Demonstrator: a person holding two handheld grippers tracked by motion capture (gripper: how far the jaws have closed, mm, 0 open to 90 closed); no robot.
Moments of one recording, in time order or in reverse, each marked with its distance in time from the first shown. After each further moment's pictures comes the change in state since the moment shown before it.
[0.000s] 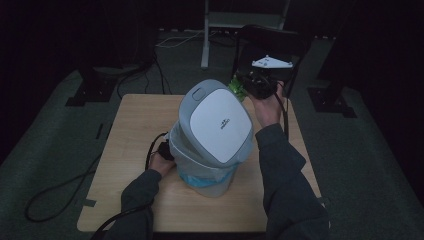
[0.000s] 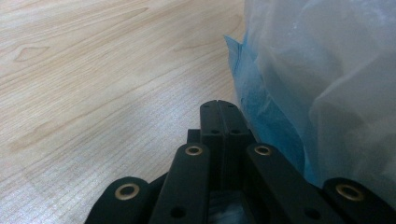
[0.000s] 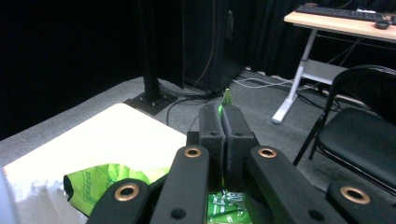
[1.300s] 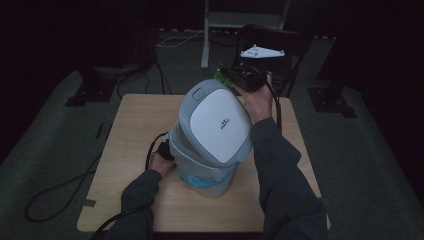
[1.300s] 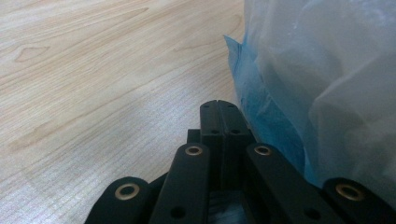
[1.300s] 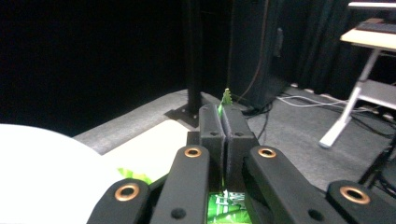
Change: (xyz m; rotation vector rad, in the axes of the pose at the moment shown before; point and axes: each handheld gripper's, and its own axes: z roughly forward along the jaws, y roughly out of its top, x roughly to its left) left arm 0.000 0.000 0.000 -0.001 0.001 0.001; right arm 0.029 0.033 0.002 -0.041 0.185 -0.016
